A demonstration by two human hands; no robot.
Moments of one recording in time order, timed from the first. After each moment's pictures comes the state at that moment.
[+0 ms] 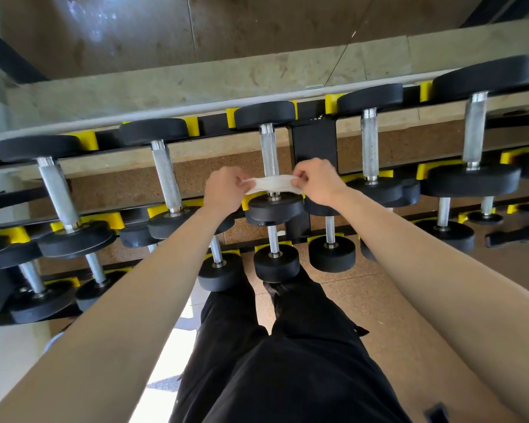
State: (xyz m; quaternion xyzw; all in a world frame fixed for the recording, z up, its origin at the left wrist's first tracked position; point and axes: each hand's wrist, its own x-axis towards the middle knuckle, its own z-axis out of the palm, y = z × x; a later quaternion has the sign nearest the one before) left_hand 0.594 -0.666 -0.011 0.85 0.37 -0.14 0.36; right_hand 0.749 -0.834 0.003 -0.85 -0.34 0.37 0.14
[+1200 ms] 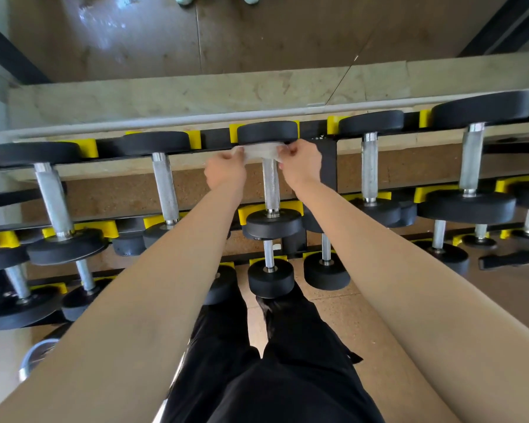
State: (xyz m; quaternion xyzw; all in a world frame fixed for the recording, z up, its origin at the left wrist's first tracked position) left_hand 0.659 -0.656 -0.009 0.57 0.65 0.05 0.49; right_hand 0.755 -0.756 -0.002 -0.89 -0.08 0.27 0.35
